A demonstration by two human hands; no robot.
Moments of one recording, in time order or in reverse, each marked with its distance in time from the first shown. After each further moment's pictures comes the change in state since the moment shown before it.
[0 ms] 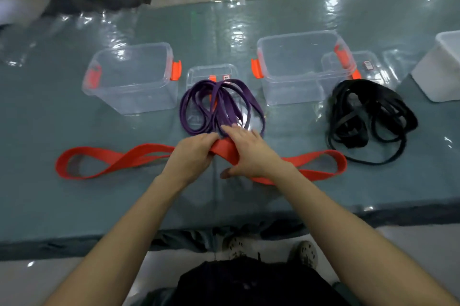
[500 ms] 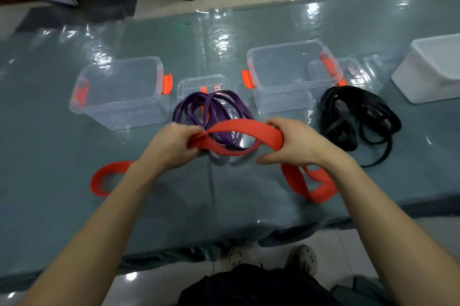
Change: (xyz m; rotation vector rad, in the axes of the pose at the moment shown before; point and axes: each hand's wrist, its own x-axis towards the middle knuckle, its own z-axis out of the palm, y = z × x) left_hand 0.041 -0.023 -0.071 -0.067 -0.137 -0.016; right_hand -0.048 0.032 -0.098 0.158 0.120 0.155
